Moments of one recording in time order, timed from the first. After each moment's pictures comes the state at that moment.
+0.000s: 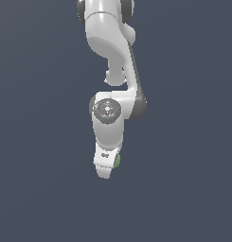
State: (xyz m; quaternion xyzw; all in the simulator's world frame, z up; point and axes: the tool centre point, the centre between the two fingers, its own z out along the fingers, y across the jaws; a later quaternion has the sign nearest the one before) arm 0.095 -0.020 0.103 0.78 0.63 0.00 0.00
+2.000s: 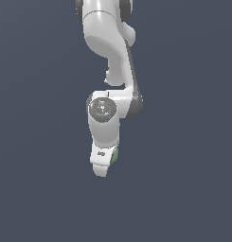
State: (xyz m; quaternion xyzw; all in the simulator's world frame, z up) arm 0.089 -0.032 0.103 0.78 0.63 0.00 0.00
